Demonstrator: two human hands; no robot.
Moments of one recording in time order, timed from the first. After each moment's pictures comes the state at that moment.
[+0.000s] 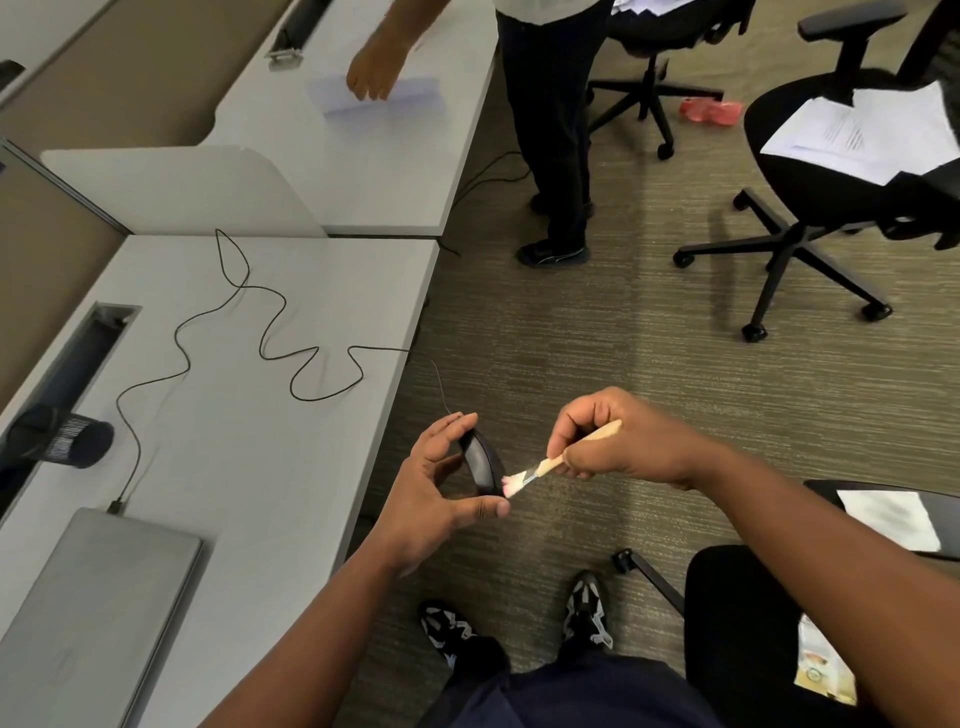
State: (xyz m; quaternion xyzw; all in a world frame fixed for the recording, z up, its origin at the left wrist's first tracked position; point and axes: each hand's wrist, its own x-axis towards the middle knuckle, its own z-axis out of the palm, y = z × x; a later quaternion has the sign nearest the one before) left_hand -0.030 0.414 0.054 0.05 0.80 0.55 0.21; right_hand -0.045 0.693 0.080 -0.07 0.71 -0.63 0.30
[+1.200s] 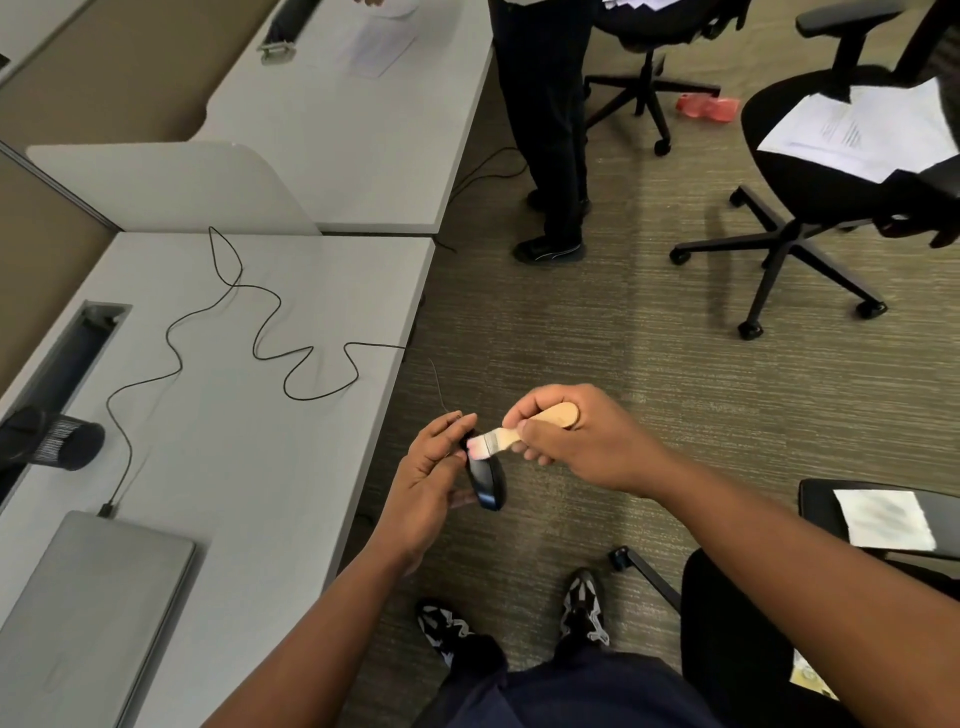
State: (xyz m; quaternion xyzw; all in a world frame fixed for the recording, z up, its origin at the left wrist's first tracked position) left_hand -0.036 0.425 0.054 -0.06 0.73 0.65 0.22; right_hand -0.048 0.655 0.083 -0.03 0.73 -0.66 0.18
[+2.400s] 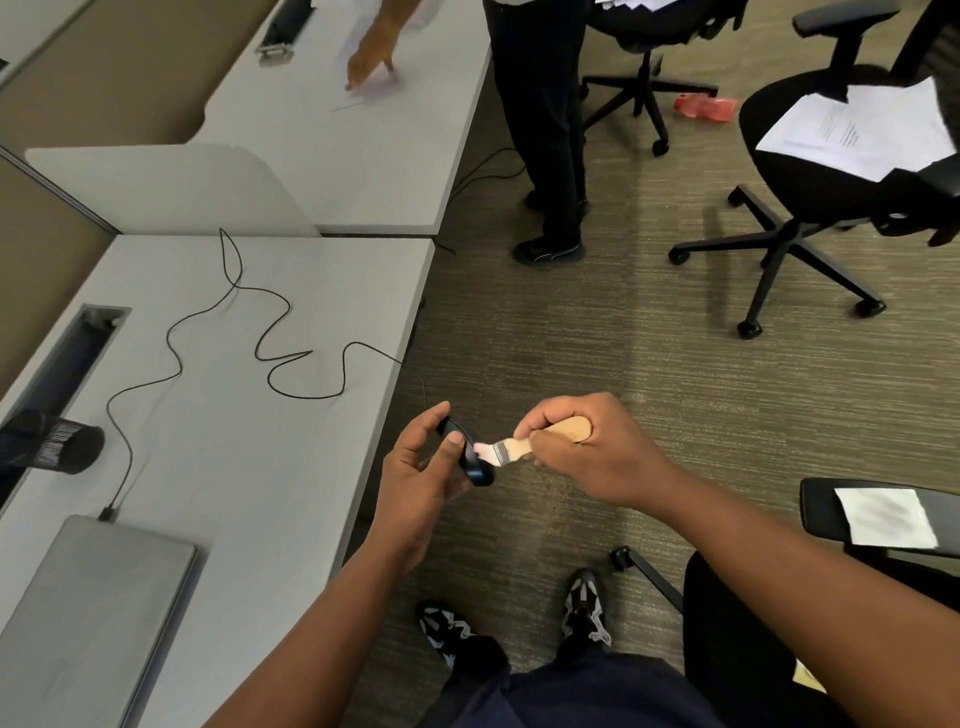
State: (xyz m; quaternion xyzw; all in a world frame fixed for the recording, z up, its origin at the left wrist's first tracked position) left_hand -0.040 0.422 0.052 -0.12 0.69 0.70 0.16; right_hand -0.034 0.652 0.084 -0.05 0.76 -0.63 0.14
